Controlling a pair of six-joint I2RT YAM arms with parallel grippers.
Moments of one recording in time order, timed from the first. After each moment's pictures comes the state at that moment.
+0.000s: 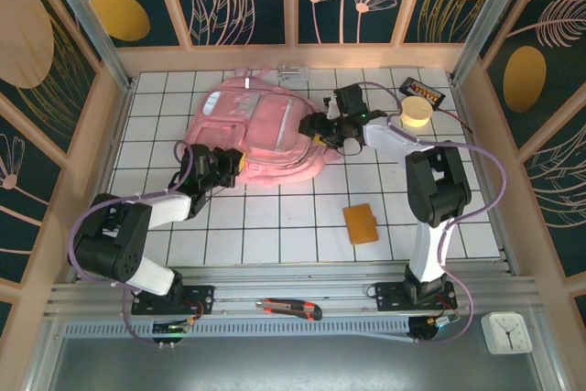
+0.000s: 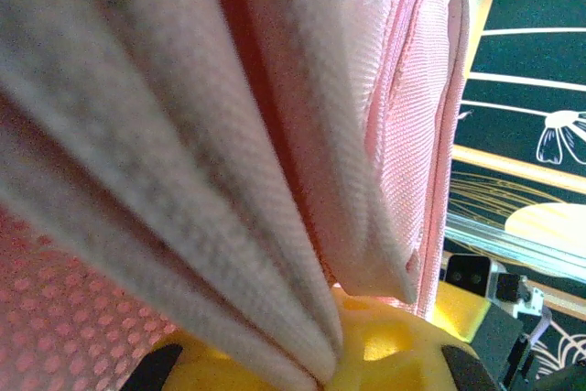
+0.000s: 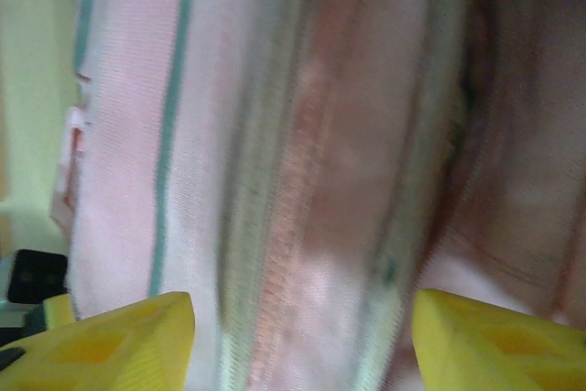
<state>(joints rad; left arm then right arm) -0.30 1.51 0.51 0.56 0.31 -1.58 0.42 1.93 1.41 -0.27 -0.55 0.68</state>
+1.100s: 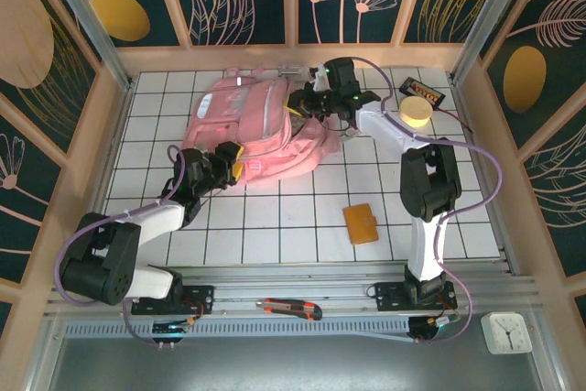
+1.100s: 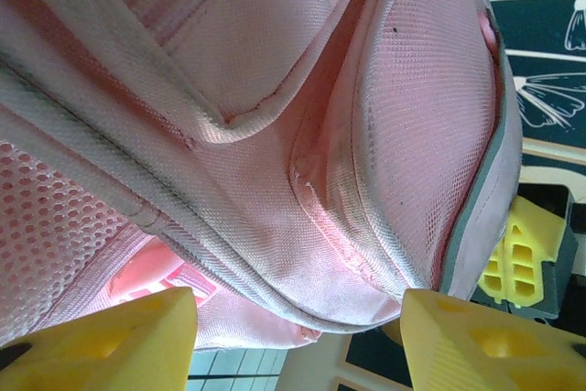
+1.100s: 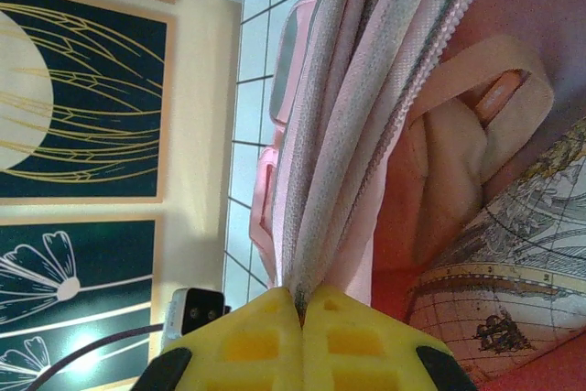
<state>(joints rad) -0.29 1.38 0.45 0.56 0.34 -1.57 0.46 1.98 1.65 -0.25 -0.66 0.84</state>
